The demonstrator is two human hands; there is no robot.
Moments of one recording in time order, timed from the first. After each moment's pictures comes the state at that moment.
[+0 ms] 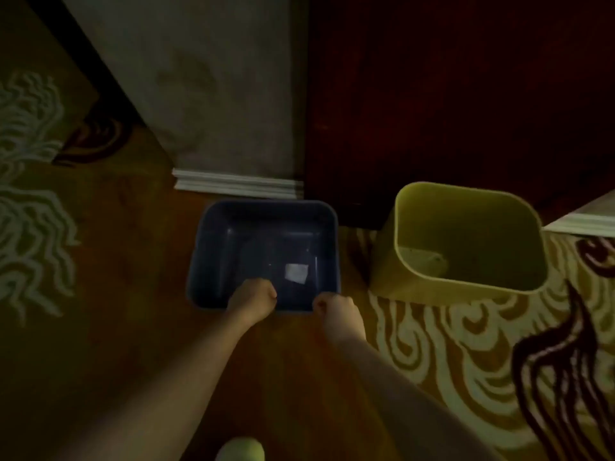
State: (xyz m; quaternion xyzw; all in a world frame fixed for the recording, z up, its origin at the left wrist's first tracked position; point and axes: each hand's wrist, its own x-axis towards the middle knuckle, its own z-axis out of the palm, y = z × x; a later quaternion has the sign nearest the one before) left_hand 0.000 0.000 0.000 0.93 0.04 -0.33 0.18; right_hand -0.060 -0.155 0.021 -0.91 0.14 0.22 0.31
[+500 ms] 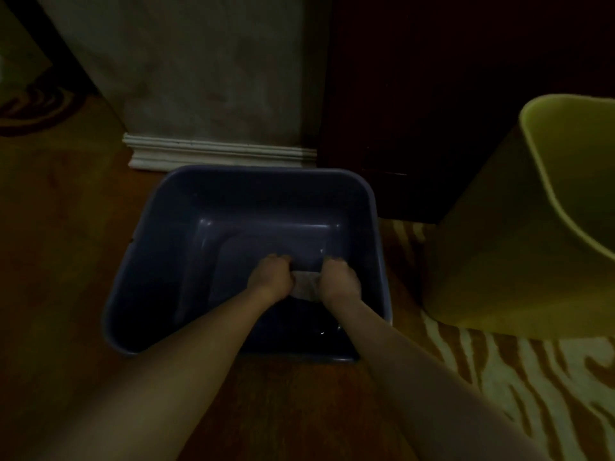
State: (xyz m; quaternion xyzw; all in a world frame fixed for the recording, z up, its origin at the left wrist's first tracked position) left_hand 0.120 -0.016 -0.249 0.95 -0.04 -0.24 0.19; right_hand 0.091 -0.137 -0.230 -0.96 0.12 0.18 0.17
